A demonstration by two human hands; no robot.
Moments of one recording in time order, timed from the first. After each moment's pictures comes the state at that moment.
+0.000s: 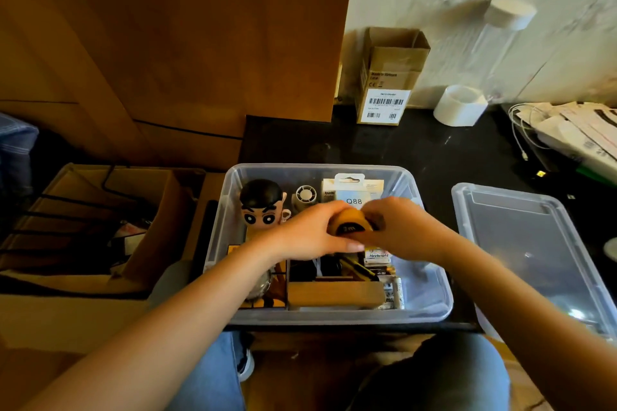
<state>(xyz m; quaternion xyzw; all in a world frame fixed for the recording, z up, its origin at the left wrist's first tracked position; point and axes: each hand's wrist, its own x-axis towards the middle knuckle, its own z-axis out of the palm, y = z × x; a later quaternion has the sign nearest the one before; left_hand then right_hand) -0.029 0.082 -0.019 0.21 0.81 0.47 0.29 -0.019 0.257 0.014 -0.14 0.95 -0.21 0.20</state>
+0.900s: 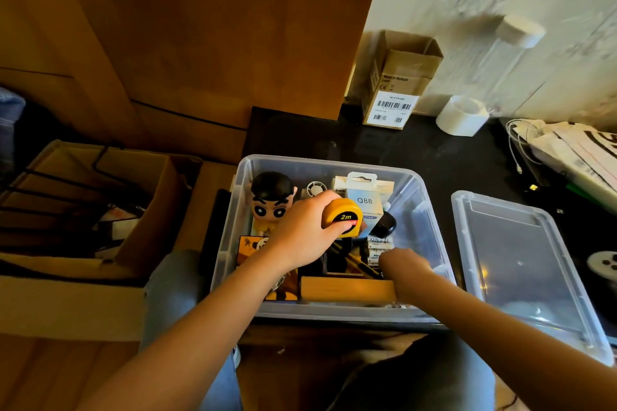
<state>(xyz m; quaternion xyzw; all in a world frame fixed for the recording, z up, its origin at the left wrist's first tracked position) -0.014 0.065 -0.040 0.15 0.88 0.45 0.05 0.004 0.248 -0.050 -0.07 0.93 0.13 0.33</state>
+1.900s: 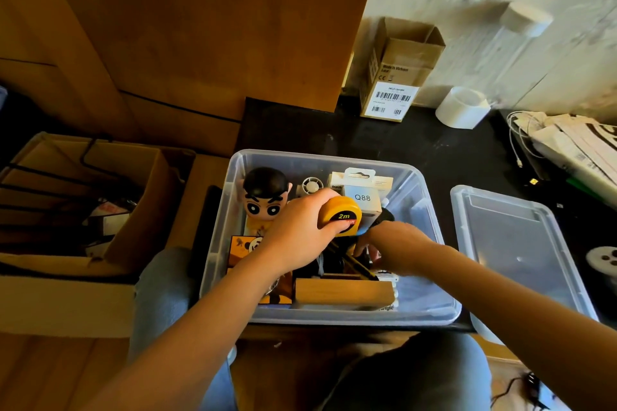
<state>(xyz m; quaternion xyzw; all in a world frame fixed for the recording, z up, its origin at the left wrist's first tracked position) -0.016 0.066 -0.044 0.14 0.88 0.45 0.07 -0.029 0.258 -0.049 -0.21 0.93 0.04 0.29</state>
